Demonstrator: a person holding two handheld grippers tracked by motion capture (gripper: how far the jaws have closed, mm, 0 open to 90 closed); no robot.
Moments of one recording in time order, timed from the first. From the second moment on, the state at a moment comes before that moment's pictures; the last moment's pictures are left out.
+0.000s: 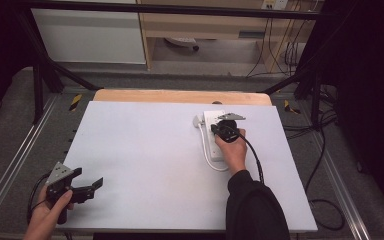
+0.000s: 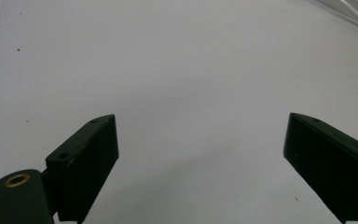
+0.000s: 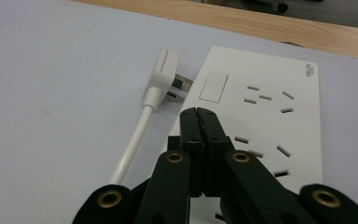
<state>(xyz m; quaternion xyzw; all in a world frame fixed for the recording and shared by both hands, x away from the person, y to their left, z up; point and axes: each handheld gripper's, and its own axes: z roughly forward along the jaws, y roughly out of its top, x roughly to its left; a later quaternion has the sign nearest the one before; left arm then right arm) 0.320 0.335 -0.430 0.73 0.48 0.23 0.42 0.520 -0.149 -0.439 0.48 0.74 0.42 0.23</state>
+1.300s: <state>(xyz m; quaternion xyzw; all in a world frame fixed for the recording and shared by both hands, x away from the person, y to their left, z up) 0.319 0.334 -0.430 0.73 0.48 0.23 0.42 0.521 -0.147 -0.443 0.48 0.74 0.42 0.23</state>
